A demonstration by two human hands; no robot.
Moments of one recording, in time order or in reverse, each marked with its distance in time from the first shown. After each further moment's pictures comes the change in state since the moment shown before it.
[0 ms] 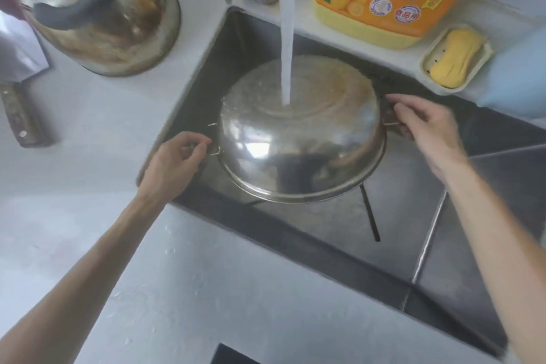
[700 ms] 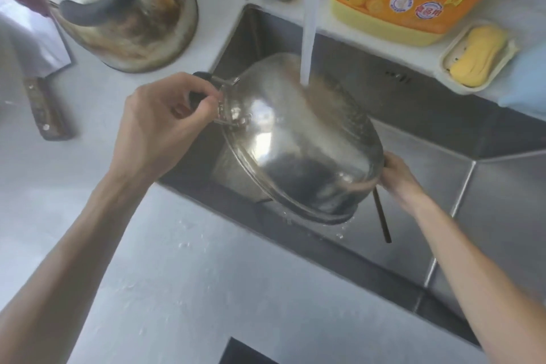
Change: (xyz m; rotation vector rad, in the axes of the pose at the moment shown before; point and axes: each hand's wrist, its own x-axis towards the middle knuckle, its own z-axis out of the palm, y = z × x) left_hand -0.022 0.074 -0.045 0.018 0.228 0.332; right_hand -0.033 0.048 0.057 0.064 -0.243 0.297
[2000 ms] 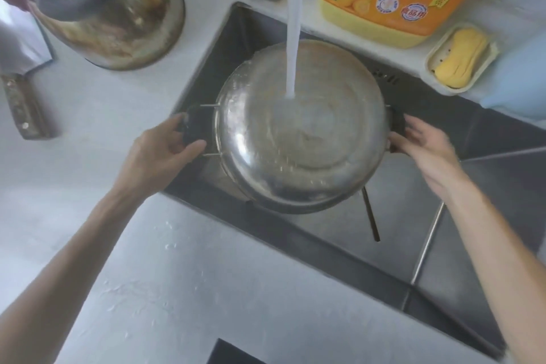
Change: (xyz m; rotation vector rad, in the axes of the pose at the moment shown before) left_hand -0.012 -0.071 0.019 0.053 -0.244 -0.199; right_hand 0.007 -0.016 -0.062 0.068 0.080 -0.178
